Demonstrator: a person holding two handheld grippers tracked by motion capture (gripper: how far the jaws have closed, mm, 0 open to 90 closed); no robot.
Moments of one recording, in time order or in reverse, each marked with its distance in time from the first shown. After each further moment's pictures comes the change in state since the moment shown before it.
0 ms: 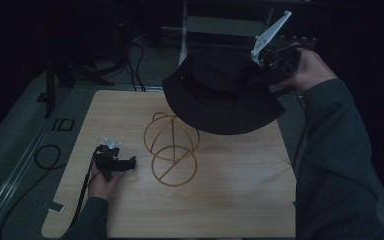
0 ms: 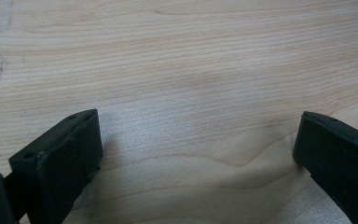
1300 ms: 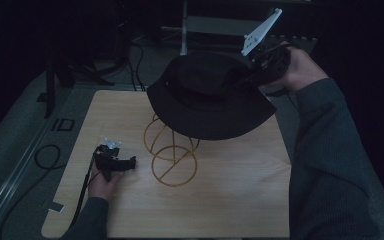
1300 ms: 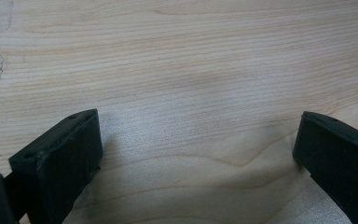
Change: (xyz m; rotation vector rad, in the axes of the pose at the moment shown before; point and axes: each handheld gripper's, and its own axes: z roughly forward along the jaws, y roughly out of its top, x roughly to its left) left arm 0.000 0.000 0.000 0.000 0.000 -0.001; right arm 0.013 0.020 0.002 -0.061 0.075 -0.077
